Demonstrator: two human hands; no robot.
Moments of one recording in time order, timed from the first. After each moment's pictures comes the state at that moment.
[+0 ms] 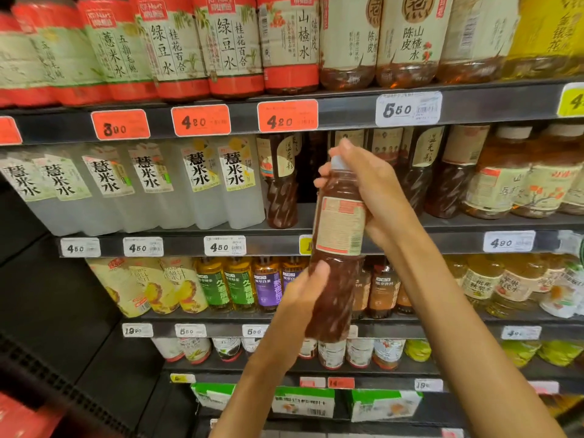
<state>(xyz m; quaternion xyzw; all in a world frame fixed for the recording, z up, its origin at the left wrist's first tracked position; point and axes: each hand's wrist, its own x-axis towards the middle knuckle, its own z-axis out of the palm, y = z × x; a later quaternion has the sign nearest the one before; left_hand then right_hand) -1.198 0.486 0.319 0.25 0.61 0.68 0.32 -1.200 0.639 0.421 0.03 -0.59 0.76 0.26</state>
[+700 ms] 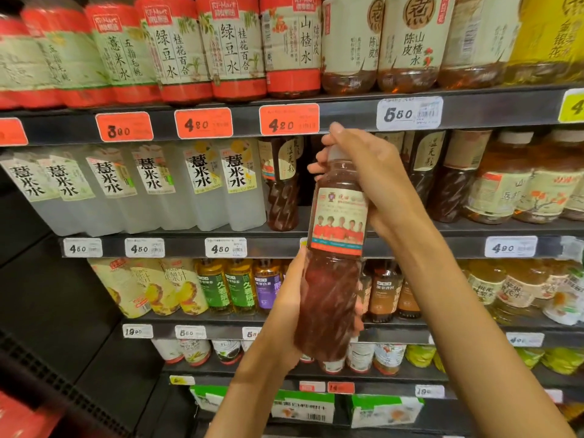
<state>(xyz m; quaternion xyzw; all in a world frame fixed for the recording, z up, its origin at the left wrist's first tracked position) -1.197 0.490 0.333 0.20 0.40 0.75 0.49 -1.192 0.626 0.452 0.03 -0.62 0.73 0.28</state>
